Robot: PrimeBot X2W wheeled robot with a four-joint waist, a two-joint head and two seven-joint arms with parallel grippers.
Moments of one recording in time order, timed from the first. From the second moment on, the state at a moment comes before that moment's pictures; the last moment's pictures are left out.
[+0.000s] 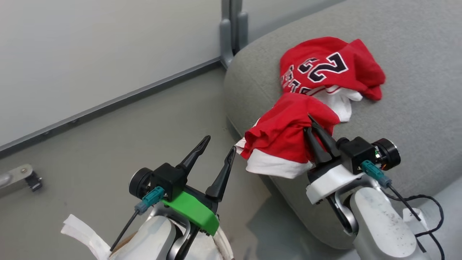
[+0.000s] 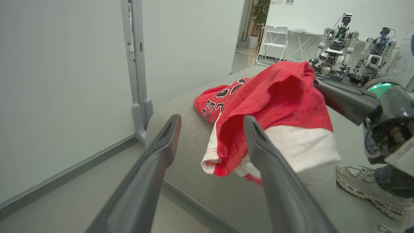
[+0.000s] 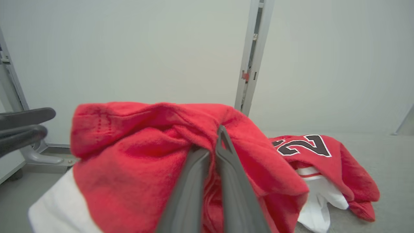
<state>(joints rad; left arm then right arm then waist) -0.35 0.16 -0.63 0.30 -0.47 -0.13 -0.26 -0.36 -0.06 0.27 0.29 0.08 0.13 -0.26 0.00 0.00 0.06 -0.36</state>
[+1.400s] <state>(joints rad) -0.52 0.38 -0.72 0.24 -0.55 -0.13 -0.26 -0.95 -0.10 -0.67 0.59 -0.63 0.13 -0.24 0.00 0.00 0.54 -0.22</state>
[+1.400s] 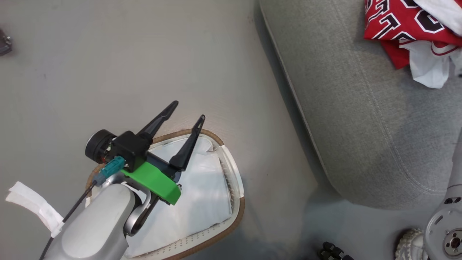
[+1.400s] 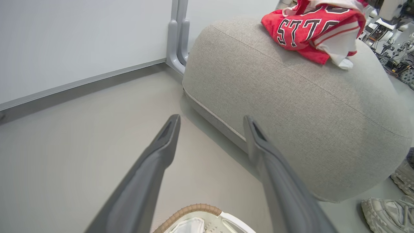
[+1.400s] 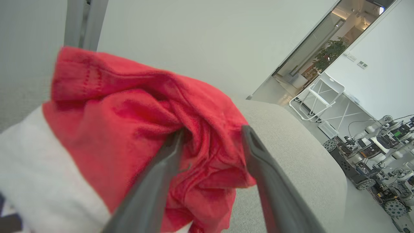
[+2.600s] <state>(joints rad) -0.15 0.13 -0.09 0.40 -0.25 -0.13 -0.26 -0.38 -0.05 -0.02 0.45 0.10 0.13 -0.26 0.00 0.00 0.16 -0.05</state>
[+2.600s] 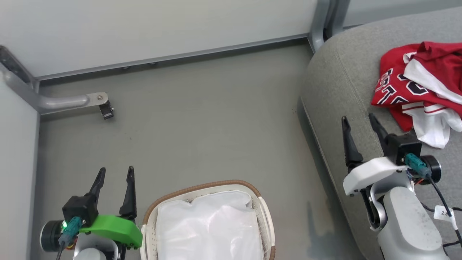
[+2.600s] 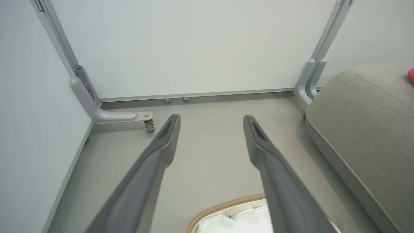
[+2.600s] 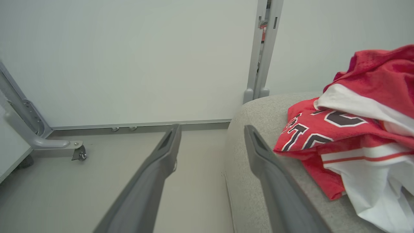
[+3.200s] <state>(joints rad) 0.02 0.06 0.06 0.40 -0.20 -0.13 -0.26 -0.23 -0.05 0.06 0.50 0.16 0.13 -0.26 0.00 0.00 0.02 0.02</state>
